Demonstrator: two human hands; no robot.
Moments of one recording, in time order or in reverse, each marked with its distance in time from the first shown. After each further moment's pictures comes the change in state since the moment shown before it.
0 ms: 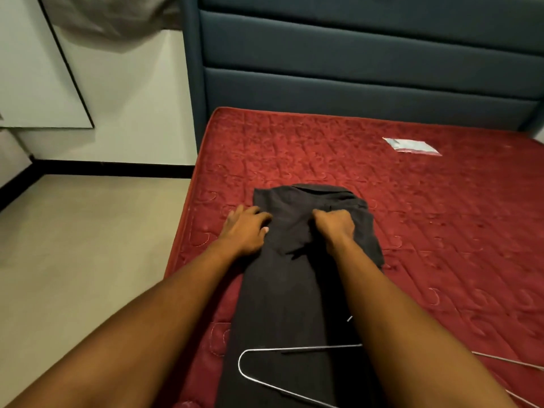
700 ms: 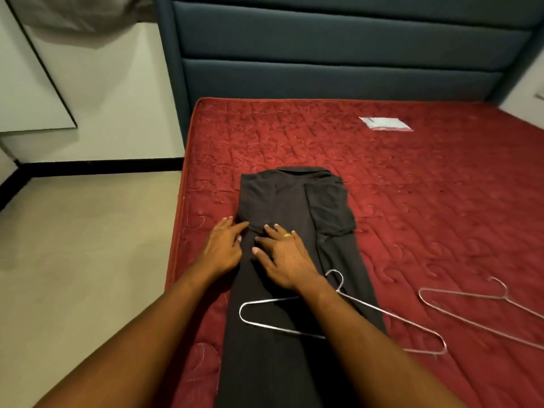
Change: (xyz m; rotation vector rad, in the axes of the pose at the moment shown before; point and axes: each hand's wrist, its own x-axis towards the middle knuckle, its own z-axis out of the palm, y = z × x) left_hand -0.101 0.005 0.014 -0.366 0.034 -0.041; right_hand -0.156 0.054 -0.016 -0.597 -0.382 -0.831
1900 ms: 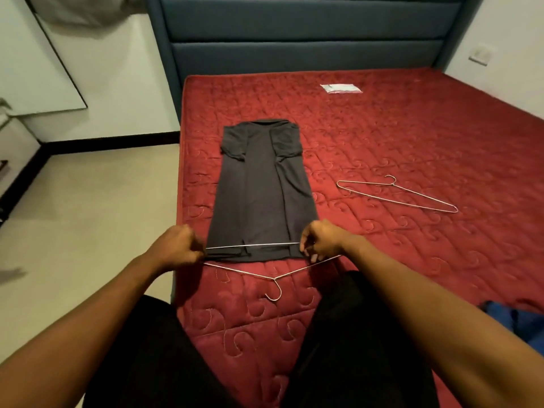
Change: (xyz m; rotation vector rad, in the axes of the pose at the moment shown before) left_hand -0.340 0.069 -0.085 0.341 -0.323 0.085; right_hand -0.329 0.009 -0.078 0.159 -0.447 0.176
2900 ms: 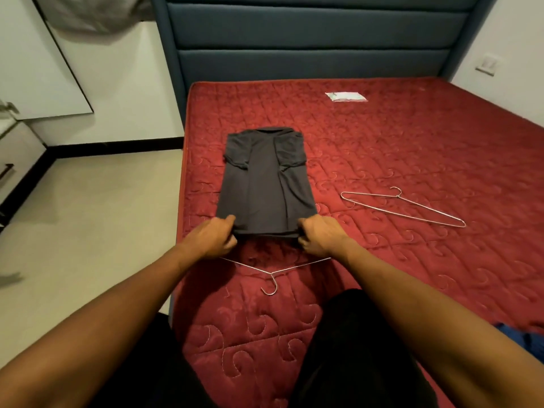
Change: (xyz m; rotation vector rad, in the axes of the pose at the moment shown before) left_hand 0.064 0.063 -0.007 0.145 0.143 0.078; right_hand 0.026 -0.019 -0.017 -0.557 0.395 -0.047
